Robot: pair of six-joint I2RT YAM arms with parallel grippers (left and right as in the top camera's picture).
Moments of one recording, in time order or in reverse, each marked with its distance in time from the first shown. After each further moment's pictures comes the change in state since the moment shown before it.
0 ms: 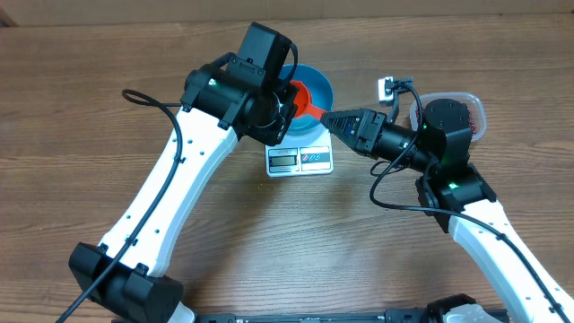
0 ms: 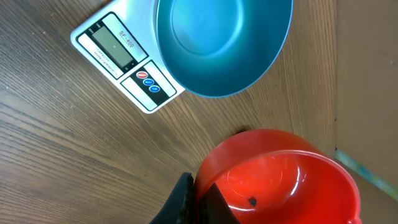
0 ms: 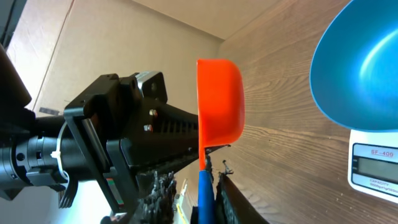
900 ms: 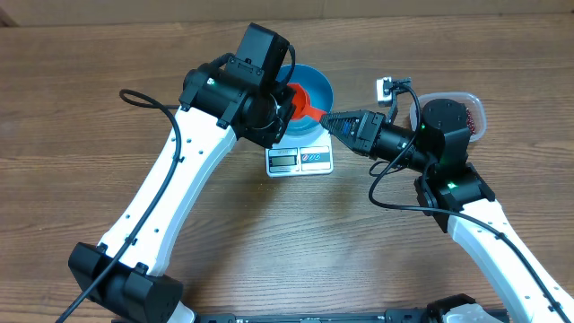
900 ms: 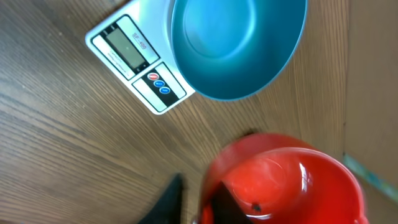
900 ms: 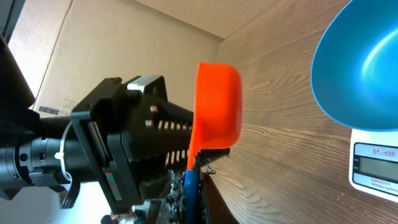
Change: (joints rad) left arm 0.010 0.000 0.000 -0.035 -0.005 0.001; right arm 0.004 0.005 0.000 0.002 0.002 -0.001
